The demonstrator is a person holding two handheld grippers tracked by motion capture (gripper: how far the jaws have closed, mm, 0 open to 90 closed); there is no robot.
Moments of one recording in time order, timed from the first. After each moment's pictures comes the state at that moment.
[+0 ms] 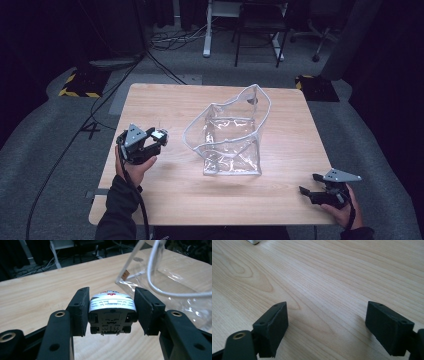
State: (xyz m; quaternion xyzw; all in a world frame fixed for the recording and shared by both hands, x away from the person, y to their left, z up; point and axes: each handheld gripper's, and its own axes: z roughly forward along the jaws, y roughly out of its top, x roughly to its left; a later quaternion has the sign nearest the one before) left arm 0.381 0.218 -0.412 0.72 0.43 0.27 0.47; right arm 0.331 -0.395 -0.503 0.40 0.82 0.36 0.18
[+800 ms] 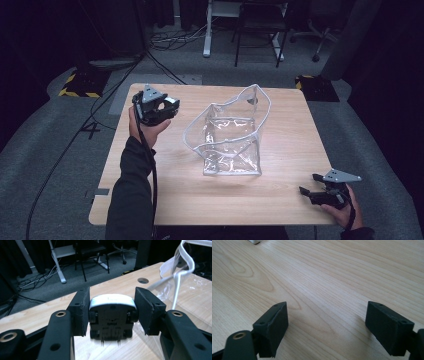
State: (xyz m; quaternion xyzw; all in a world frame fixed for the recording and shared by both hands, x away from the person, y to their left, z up) left arm 0.457 0.182 -0.348 0.72 0.42 0.28 0.47; right arm 0.331 -0.395 -0.503 0.39 0.82 0.36 0.19
